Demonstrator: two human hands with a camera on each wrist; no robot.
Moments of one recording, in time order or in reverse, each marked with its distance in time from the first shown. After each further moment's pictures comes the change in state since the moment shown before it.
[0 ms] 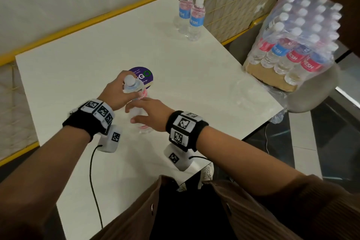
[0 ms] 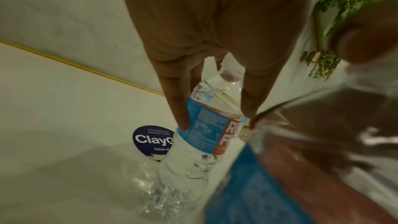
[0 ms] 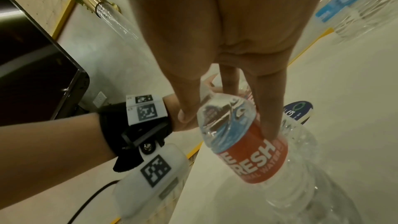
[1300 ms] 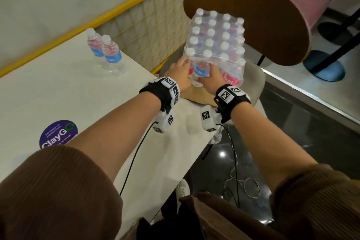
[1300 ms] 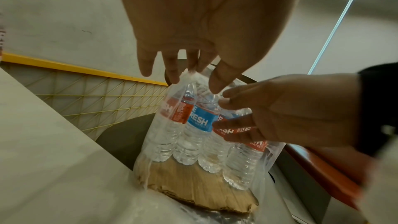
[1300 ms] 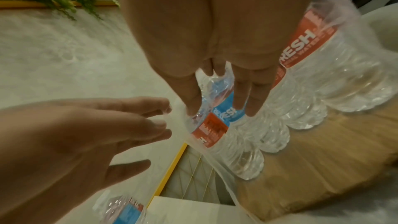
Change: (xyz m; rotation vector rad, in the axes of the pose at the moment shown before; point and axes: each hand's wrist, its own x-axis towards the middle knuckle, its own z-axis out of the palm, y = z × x) left_hand 0.165 0.296 0.285 0.537 -0.257 0.527; right_hand -0.146 0.224 -0.290 0.284 0.894 0.613
